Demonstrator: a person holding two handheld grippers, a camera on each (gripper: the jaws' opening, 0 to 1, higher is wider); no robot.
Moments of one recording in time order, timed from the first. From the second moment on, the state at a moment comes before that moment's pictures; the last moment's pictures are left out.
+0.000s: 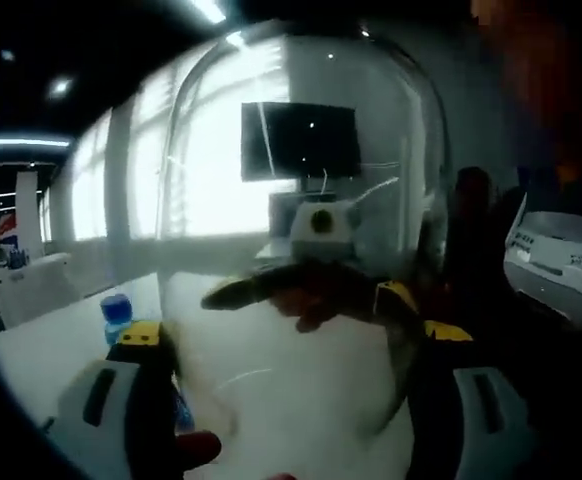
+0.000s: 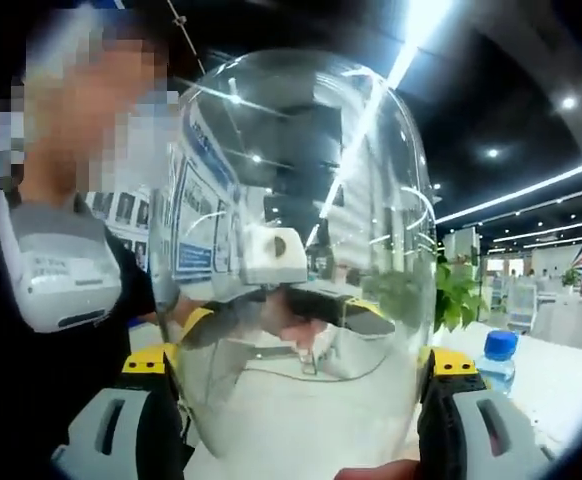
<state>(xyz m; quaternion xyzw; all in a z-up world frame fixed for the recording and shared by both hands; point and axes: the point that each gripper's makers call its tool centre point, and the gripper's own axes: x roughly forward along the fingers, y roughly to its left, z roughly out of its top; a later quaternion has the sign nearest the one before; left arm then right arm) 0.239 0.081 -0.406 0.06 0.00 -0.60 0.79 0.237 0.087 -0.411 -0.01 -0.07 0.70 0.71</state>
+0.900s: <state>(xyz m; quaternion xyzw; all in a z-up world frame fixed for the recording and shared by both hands) 0.270 0.080 -0.338 0.07 -0.03 -0.60 0.79 0.267 0.086 -0.337 -0.02 -0.10 0.70 0.71</state>
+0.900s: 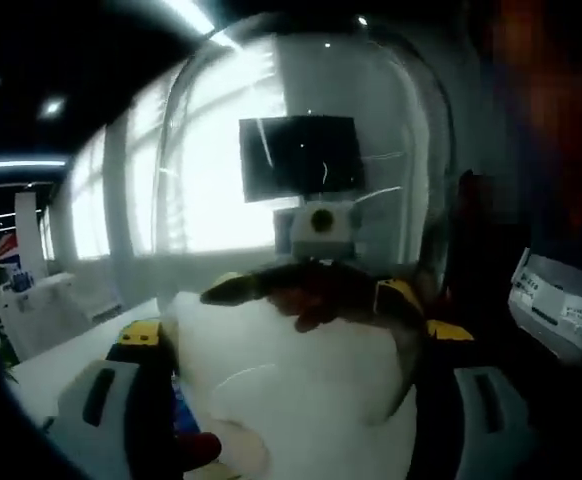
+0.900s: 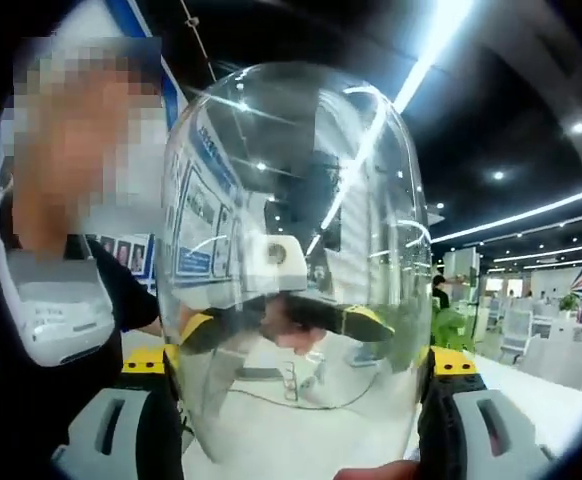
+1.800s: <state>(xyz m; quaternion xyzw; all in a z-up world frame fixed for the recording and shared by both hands) 0.358 0.088 -0.303 0.06 -0.05 -0.61 0.79 0.356 0.096 -0.302 -0.02 -0.11 0.69 0.72</state>
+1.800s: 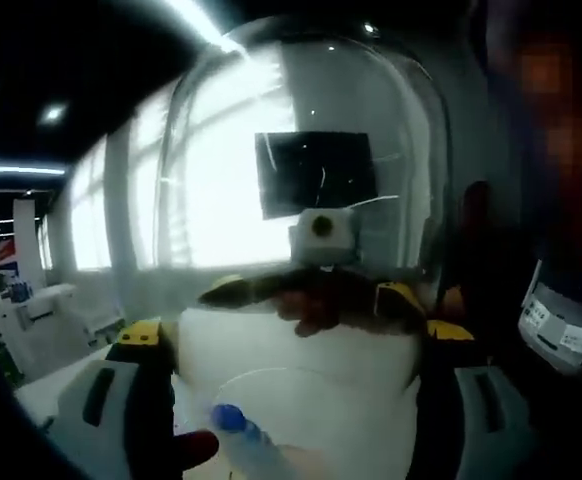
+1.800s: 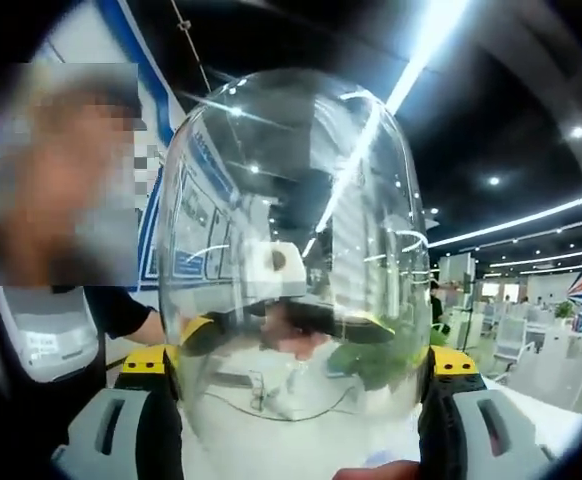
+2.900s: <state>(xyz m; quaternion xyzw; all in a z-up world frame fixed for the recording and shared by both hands) 0.425 0.091 -0.388 0.03 -0.01 -0.62 0.79 0.422 0.100 -0.388 -0.01 -0.05 0.69 0.72</state>
